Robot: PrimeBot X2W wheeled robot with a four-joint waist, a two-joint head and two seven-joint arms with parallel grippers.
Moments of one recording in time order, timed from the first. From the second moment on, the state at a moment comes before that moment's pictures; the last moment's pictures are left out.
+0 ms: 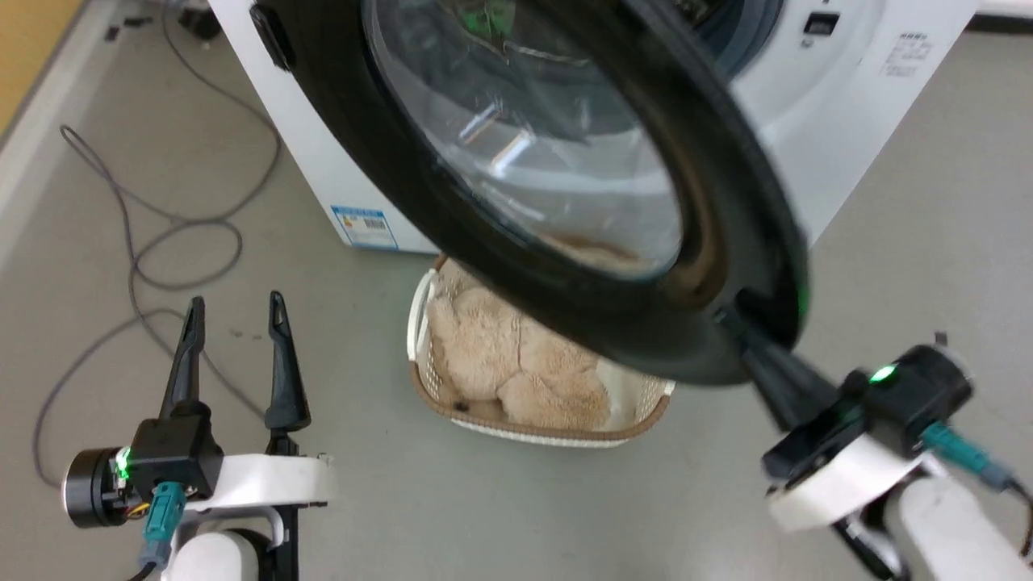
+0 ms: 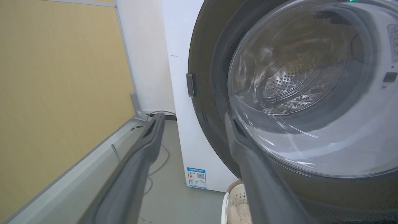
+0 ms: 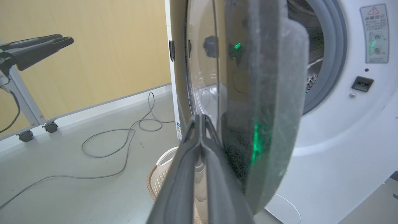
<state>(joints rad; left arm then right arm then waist) -0.11 0.07 0.02 -0.03 -0.06 0.09 -0.26 -0.28 -0.34 0.38 0.10 0.27 0.13 -0.26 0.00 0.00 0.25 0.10</state>
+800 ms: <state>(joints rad) -0.26 0.05 -0.02 -0.03 -0.07 0.08 -0.26 -0.73 -0.28 0.02 0.41 0.20 0.13 -0.26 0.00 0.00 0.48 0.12</state>
